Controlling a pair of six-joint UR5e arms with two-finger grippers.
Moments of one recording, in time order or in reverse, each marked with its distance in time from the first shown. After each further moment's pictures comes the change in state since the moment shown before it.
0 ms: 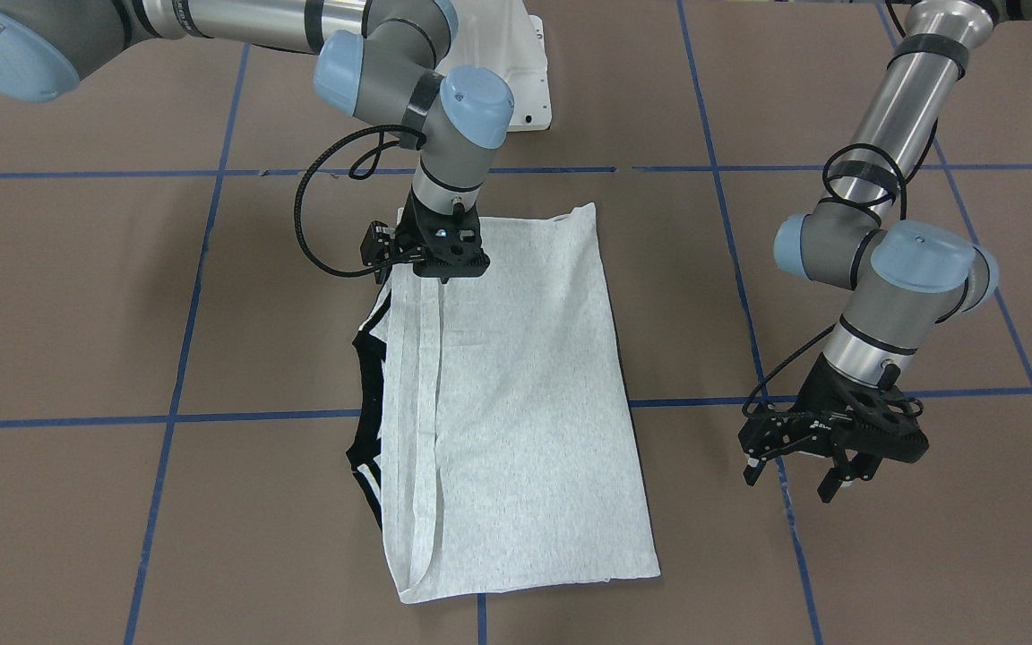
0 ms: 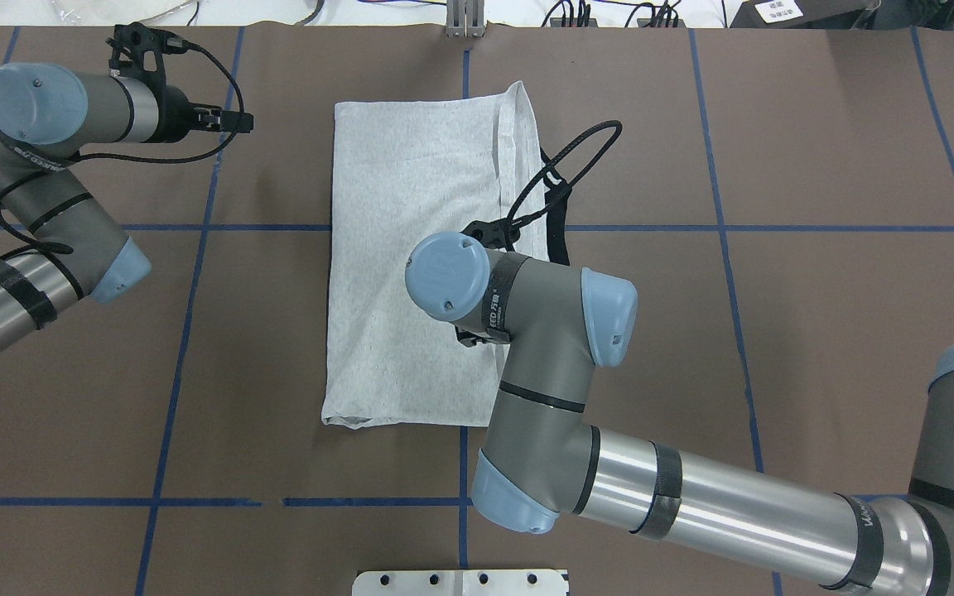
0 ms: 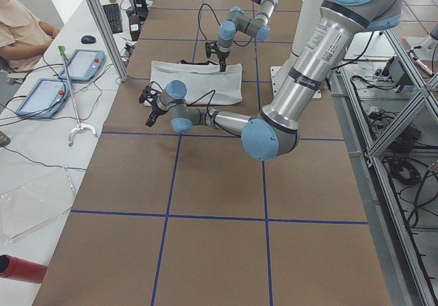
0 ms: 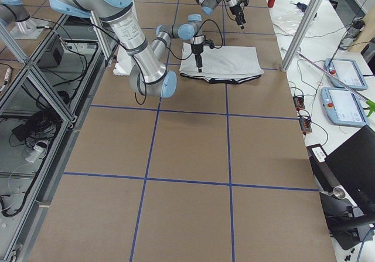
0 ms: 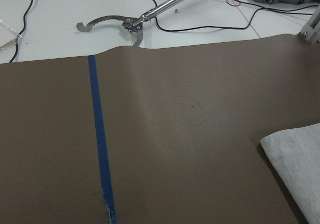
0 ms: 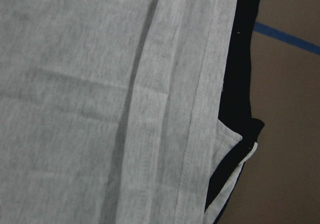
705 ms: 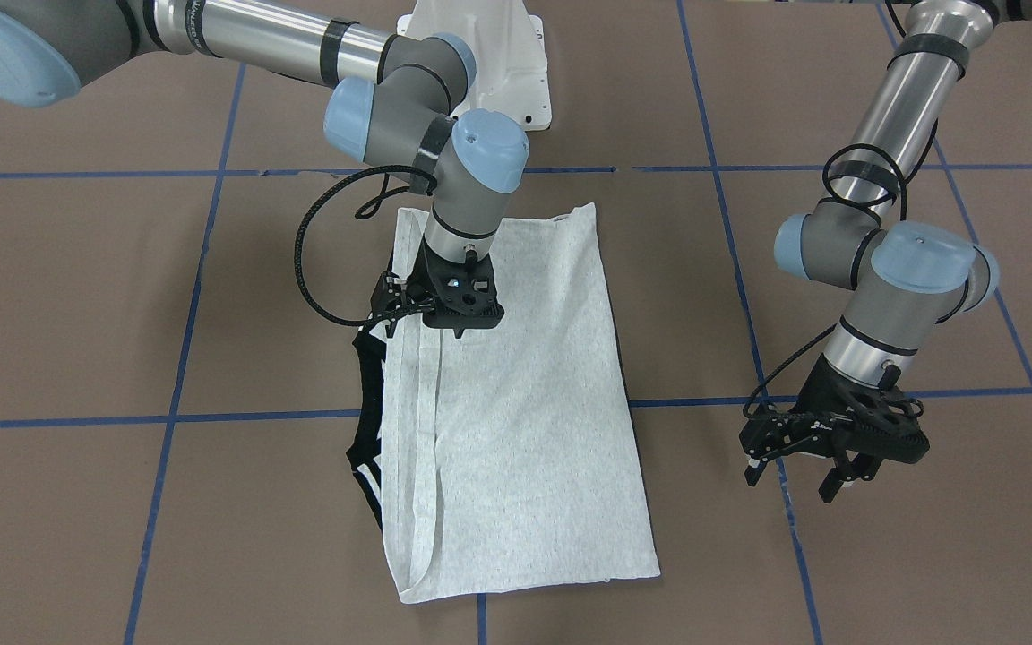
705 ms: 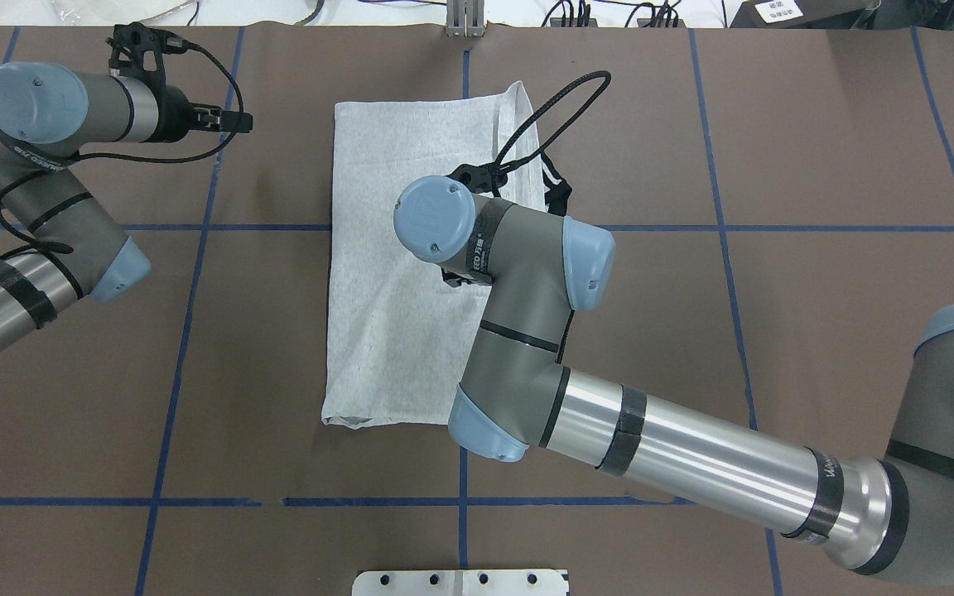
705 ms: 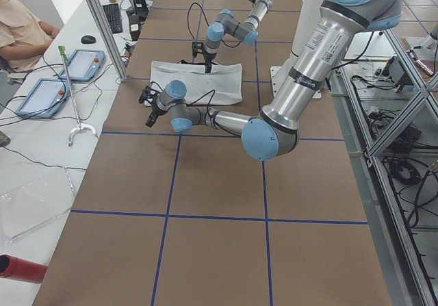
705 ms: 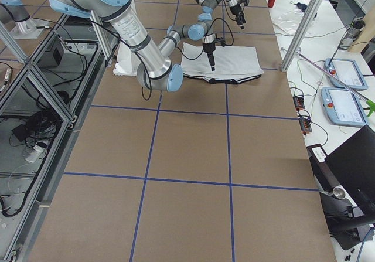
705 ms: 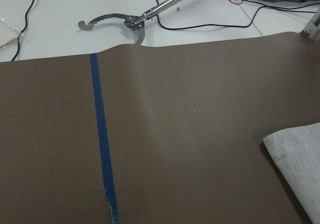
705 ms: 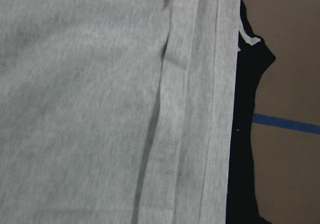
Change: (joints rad) left arm -0.001 0.000 -0.001 0.007 0.000 0.001; right arm 0.068 0.085 -0.154 0.123 -0.032 0.000
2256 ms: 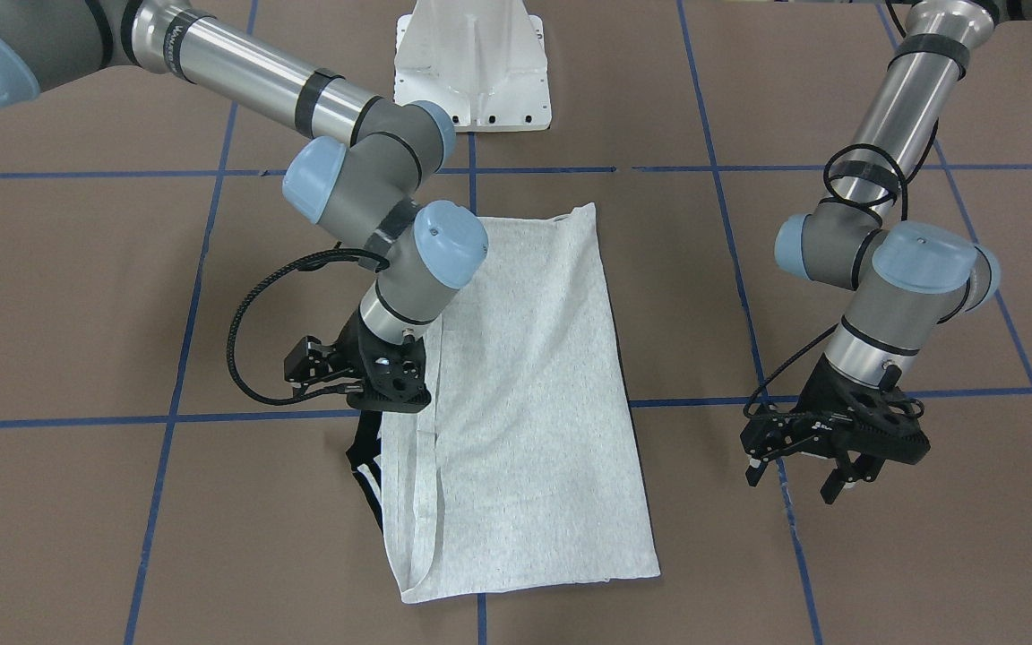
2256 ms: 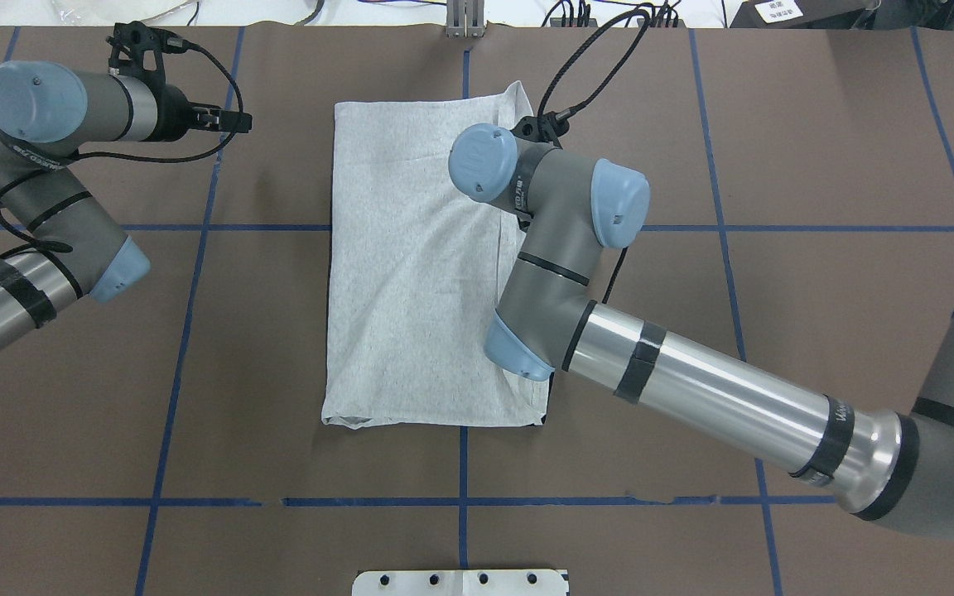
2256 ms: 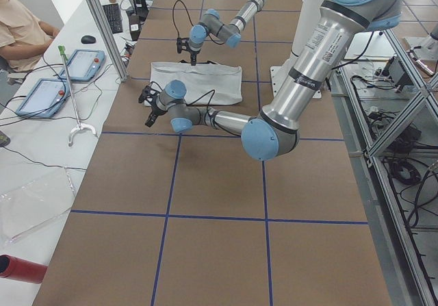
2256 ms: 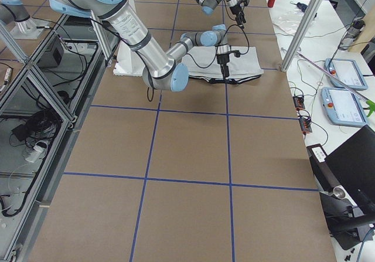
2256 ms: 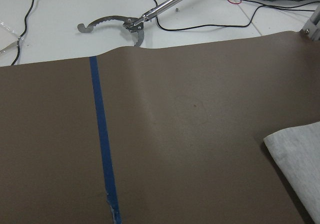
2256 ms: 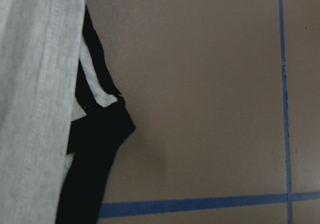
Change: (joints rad) left arm -0.002 0.000 0.000 0.003 0.000 0.019; right arm 0.115 -0.019 -0.120 -0.076 -0.105 -0.108
